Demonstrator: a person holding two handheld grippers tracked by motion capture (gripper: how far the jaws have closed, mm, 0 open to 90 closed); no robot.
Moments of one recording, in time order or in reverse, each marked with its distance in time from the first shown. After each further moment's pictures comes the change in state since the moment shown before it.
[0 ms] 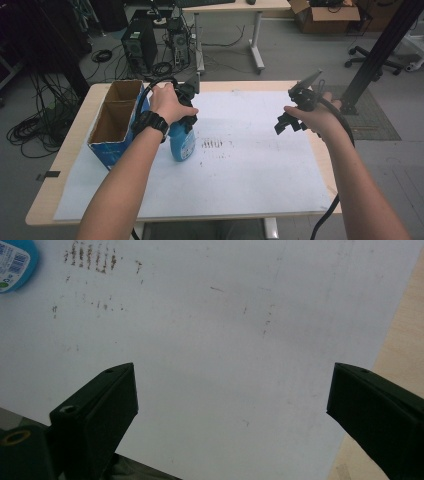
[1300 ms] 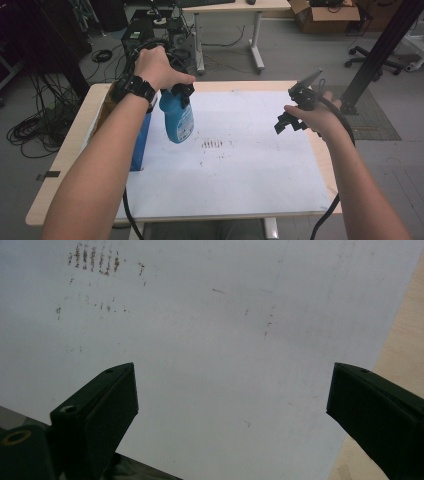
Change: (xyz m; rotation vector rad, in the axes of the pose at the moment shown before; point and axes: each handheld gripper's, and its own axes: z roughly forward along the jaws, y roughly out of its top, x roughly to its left) left arm 0.006 -0.004 -0.107 -0.050 0.003 0.005; right arm 0.000 0.001 -0.002 -0.004 0.008 0.002
